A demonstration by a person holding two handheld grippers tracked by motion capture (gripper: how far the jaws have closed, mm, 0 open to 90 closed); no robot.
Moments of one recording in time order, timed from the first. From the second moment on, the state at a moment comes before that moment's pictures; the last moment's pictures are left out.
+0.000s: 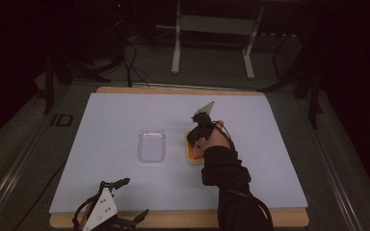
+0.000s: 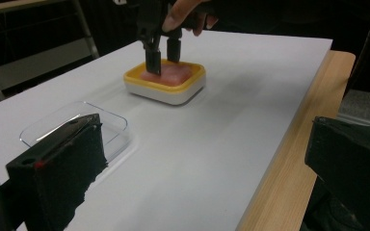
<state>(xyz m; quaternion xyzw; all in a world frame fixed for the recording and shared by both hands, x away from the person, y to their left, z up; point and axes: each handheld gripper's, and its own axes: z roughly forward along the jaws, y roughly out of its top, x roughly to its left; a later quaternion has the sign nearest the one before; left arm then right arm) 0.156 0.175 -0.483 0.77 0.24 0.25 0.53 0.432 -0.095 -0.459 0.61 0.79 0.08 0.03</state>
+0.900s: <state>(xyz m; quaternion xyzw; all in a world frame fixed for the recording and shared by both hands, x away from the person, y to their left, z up) 0.157 0.175 -0.484 0.77 0.24 0.24 0.53 0.401 -0.138 -0.439 0.48 0.85 0.20 0.05</state>
